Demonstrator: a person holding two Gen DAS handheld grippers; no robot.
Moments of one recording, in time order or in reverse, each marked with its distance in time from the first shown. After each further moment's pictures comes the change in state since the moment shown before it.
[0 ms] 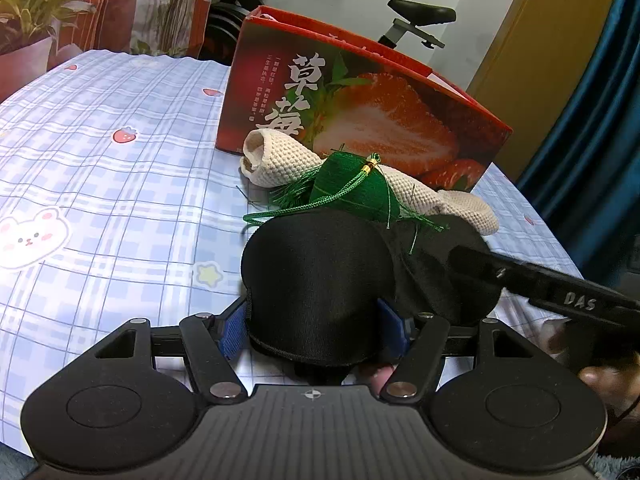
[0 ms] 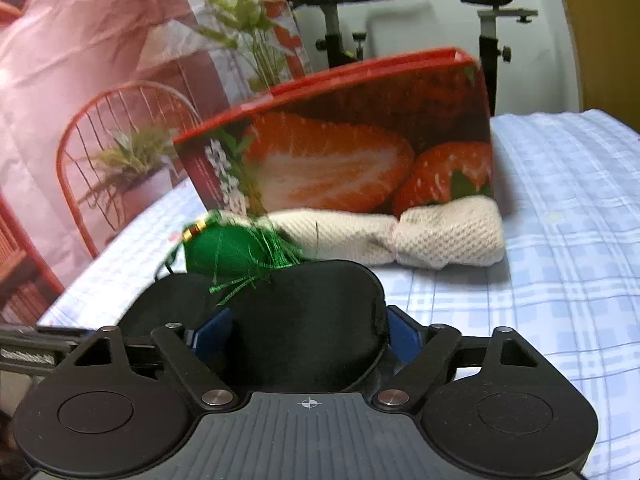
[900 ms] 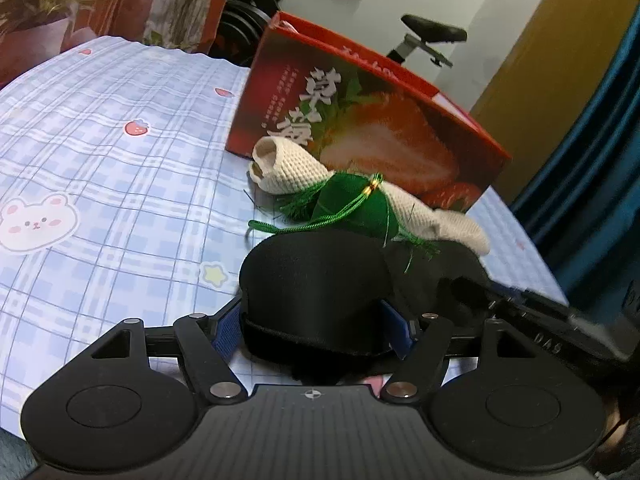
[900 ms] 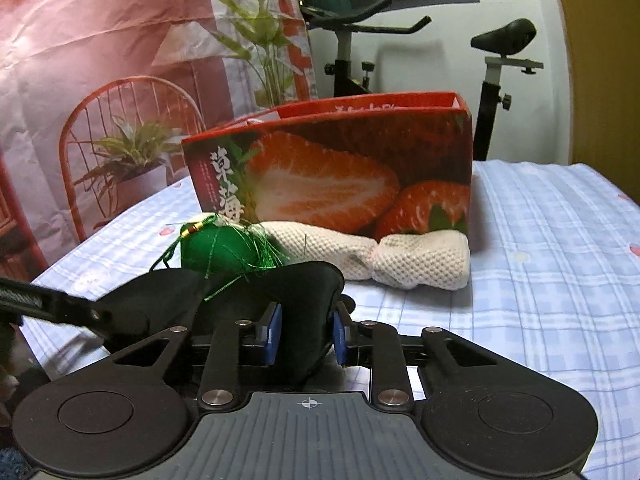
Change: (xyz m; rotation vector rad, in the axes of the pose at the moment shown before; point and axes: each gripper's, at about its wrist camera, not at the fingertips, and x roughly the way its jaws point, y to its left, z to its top) left arm -0.009 0.011 0.004 -0.098 -0.023 -0.039; right arm -0.020 0.002 -0.005 -0.138 -0.047 -0.060
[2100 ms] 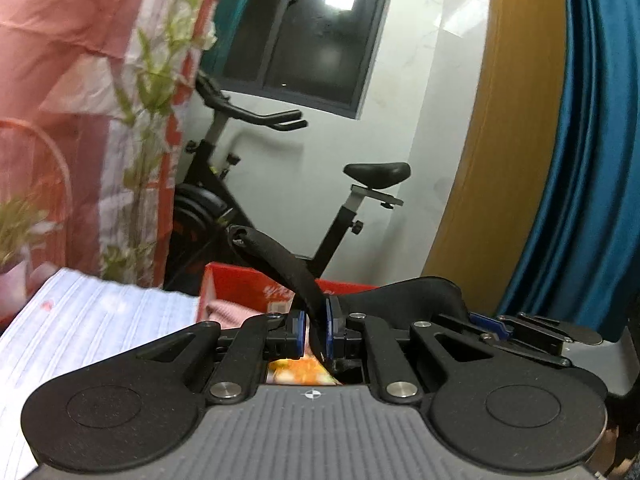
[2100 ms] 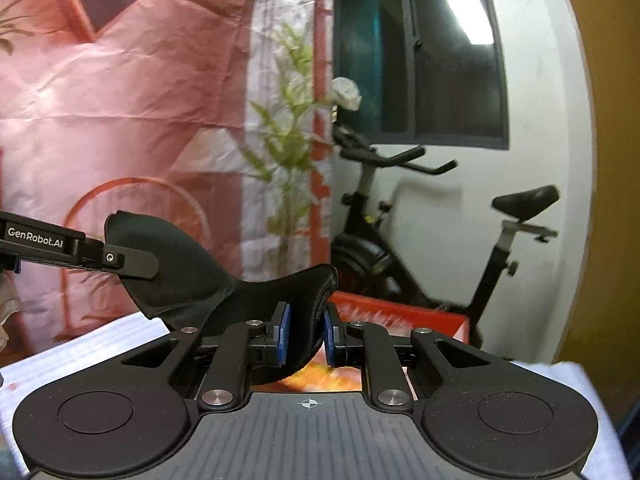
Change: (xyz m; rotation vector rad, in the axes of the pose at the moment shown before) left arm -0.043 -0.094 0.156 0.249 -0.403 -0.013; right arm -0.027 0.028 0.167 -0.222 -0.304 -0.052
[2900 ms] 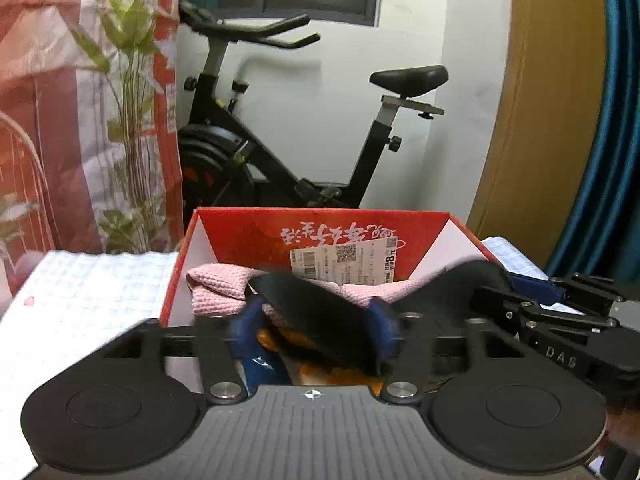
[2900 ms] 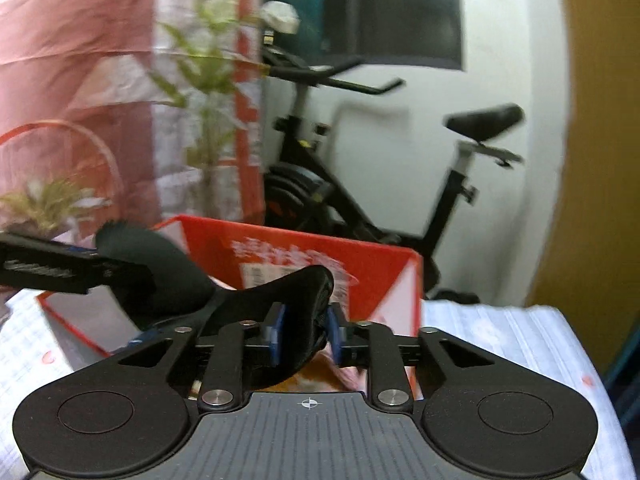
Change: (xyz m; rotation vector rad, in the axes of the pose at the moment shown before) left arm 0.126 0.018 -0.013 0.113 0.226 0.111; right arm 0.115 -0.066 -0.043 0.089 0.212 -0.163
